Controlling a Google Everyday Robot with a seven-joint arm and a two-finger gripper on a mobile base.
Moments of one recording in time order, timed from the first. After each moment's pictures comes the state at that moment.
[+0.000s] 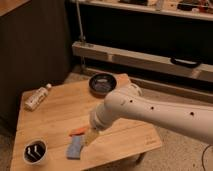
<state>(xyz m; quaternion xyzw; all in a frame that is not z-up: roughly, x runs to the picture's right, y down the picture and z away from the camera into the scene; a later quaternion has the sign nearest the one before) -0.078 0.156 0.609 -0.31 -0.23 0.16 0.91</state>
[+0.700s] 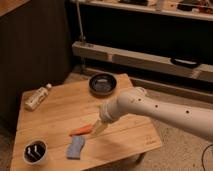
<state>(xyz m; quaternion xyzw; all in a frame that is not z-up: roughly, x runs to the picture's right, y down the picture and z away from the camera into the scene) -0.045 0.140 0.717 -0.26 -0.30 0.12 0.91</state>
